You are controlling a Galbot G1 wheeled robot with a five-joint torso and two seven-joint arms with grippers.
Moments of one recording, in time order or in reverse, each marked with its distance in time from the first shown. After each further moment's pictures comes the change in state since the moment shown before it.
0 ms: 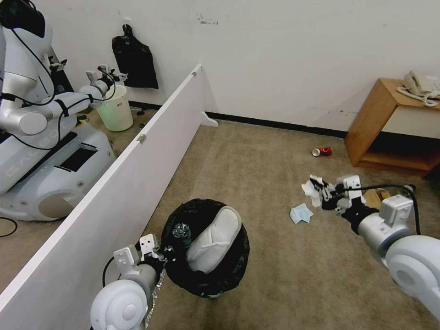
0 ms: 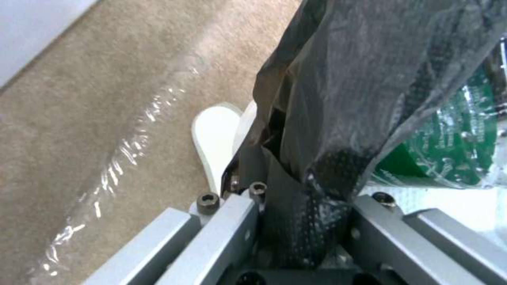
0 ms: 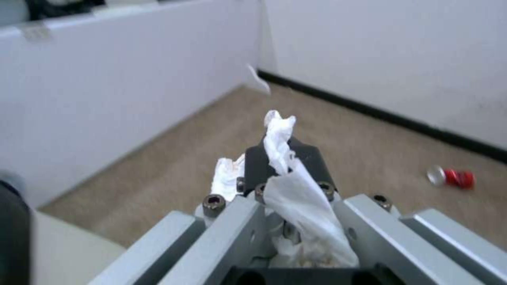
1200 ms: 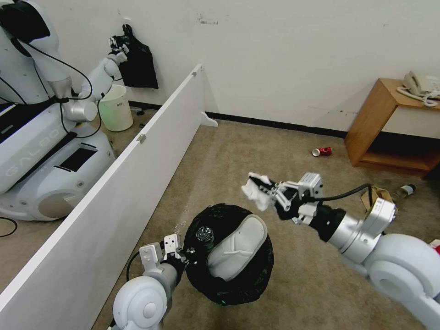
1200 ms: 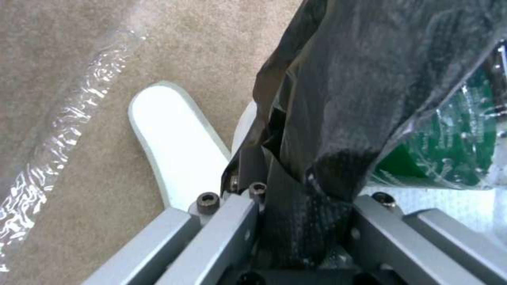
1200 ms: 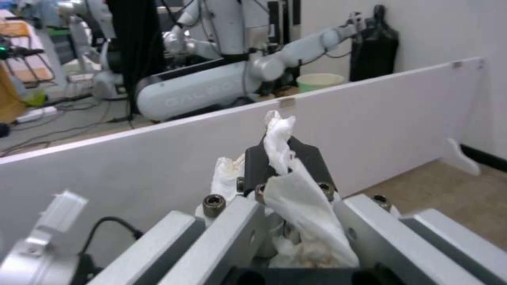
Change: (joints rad) left arm -0.090 0.007 0.134 0.039 -0.019 0.032 -0.018; right arm 0.152 -0.001 -0.310 0.069 0.000 0.181 -0.327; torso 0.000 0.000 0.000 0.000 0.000
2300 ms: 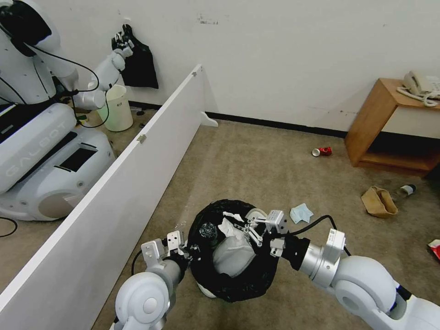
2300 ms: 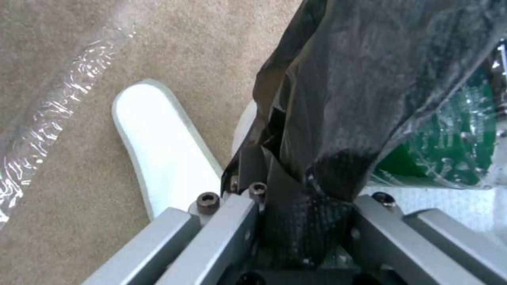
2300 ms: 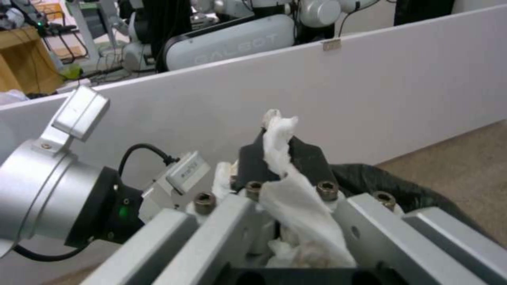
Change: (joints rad) left arm 0.012 -0.023 -0.022 -0.034 -0.056 0.005 -0.023; right arm -0.003 0.094 -0.184 -0.107 -0.178 0.026 -0.090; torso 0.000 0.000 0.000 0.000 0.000
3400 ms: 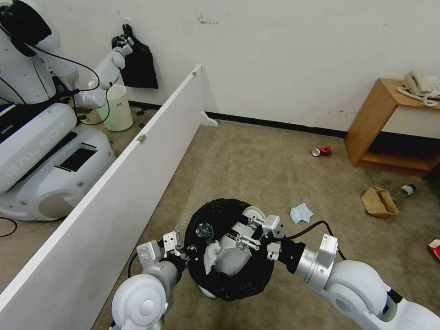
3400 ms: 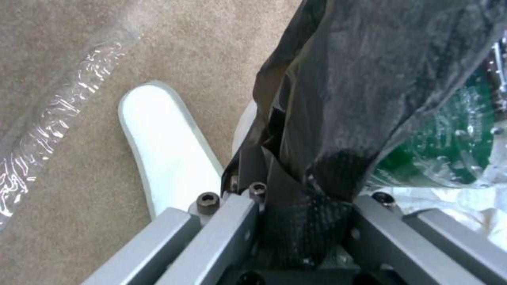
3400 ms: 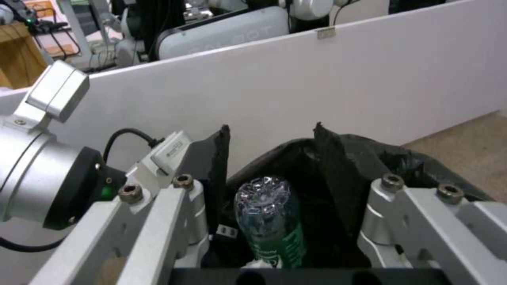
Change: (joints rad) left arm 0.016 -0.024 -0.024 -0.006 0.007 -0.003 0.003; right arm -0.018 0.022 -0.015 -0.034 -0.036 0.024 -0.002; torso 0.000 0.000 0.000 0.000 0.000
